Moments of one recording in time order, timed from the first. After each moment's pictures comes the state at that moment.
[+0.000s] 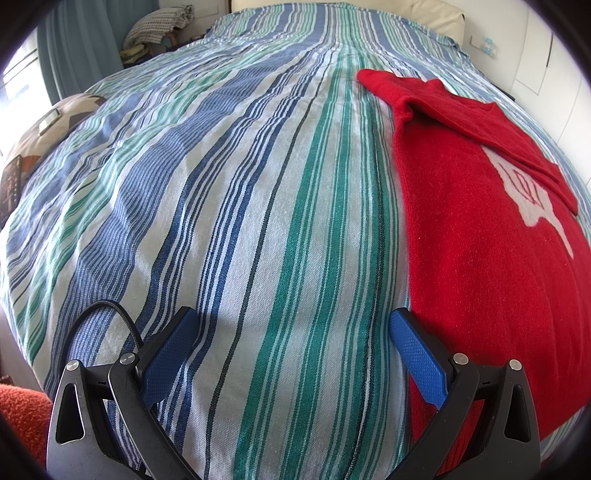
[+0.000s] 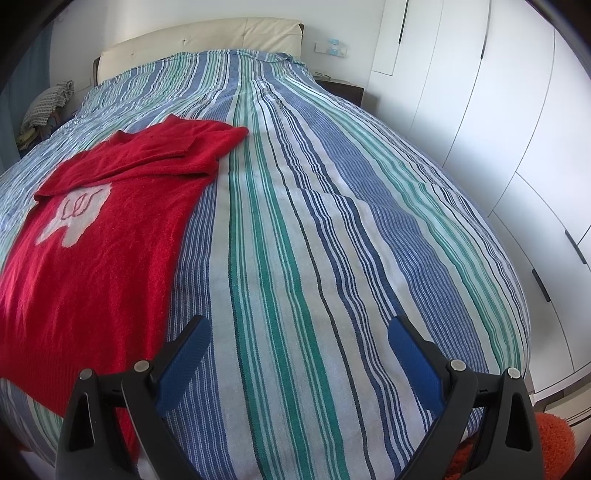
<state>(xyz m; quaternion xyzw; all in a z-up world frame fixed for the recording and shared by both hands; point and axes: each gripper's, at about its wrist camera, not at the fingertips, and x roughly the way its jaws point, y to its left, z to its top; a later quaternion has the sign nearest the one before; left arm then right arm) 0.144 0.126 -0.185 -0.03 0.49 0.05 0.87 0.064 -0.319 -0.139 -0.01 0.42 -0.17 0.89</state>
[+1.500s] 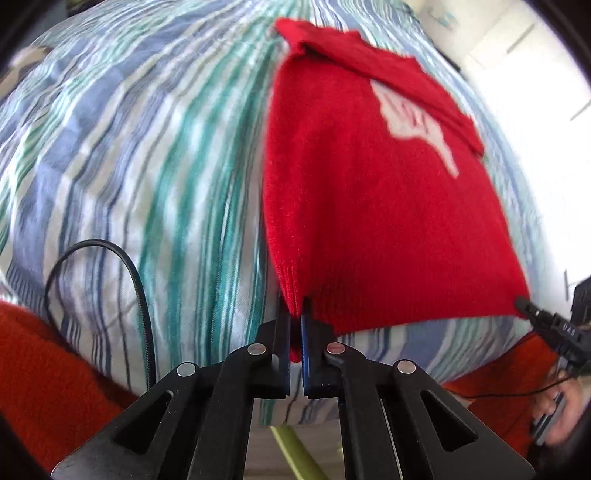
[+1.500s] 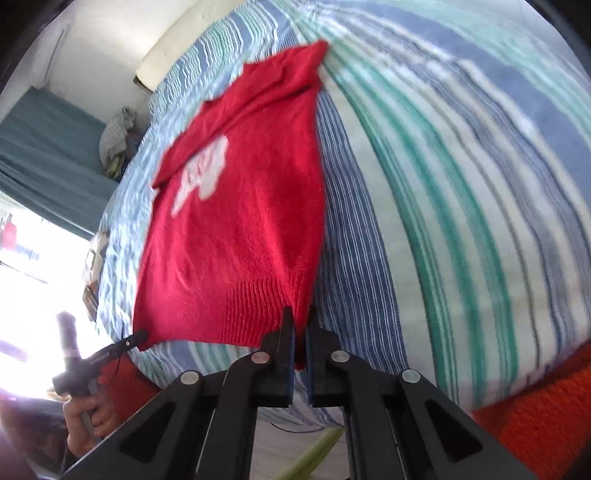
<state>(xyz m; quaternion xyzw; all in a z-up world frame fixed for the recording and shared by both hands) 0.094 0.103 -0.144 -0.13 0.58 -0.10 0.80 0.043 -0.298 -0.153 0.27 0.52 0.07 0.80</state>
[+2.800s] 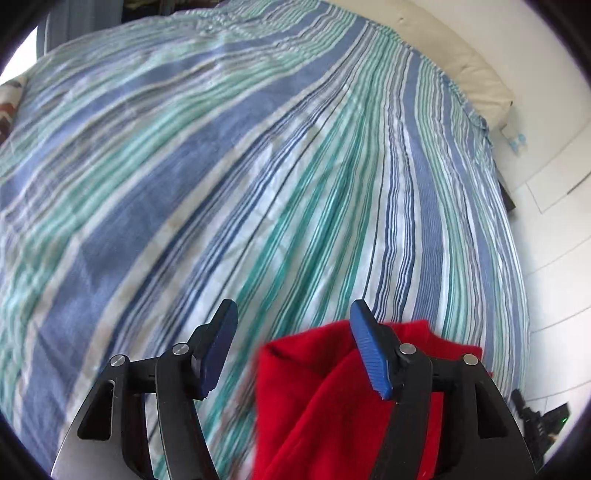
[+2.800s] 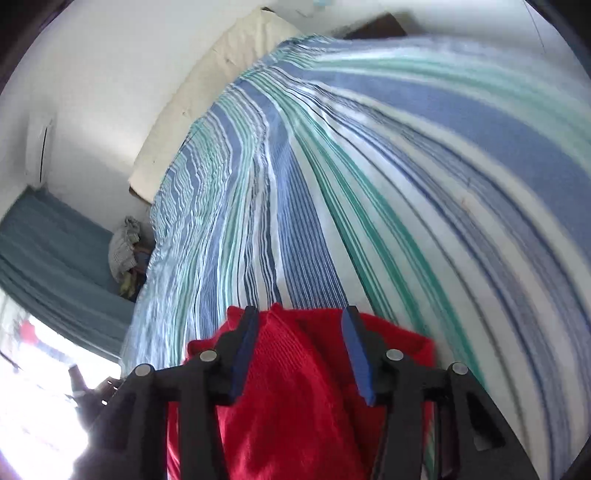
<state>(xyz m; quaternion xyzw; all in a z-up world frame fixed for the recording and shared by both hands) 0.472 0.122 -0.105 -0.22 0.50 0.02 0.84 0.412 -0.375 -0.128 0.35 0.38 0.04 0.85</state>
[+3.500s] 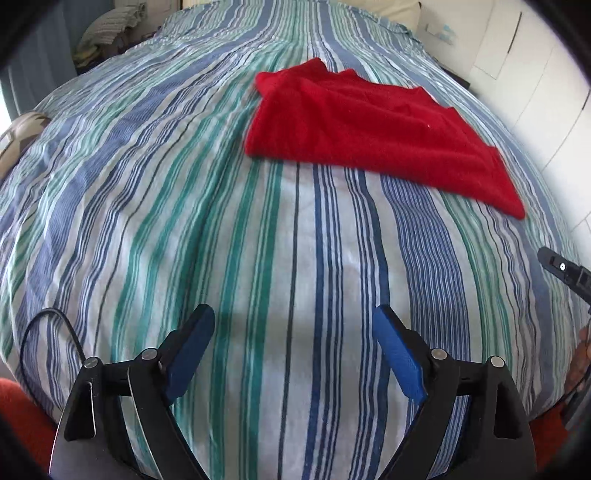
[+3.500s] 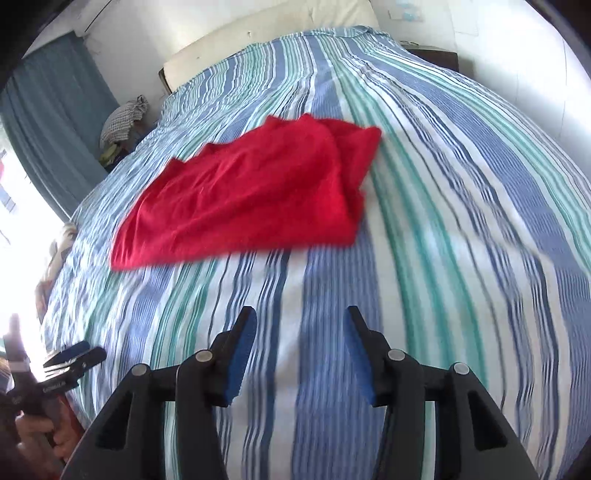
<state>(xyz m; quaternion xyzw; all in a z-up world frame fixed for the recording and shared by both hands) 0.154 0.046 -0.155 -0.04 0.51 -0.04 0.86 0.173 -0.294 -0.133 0.11 0.46 0.05 0.88</state>
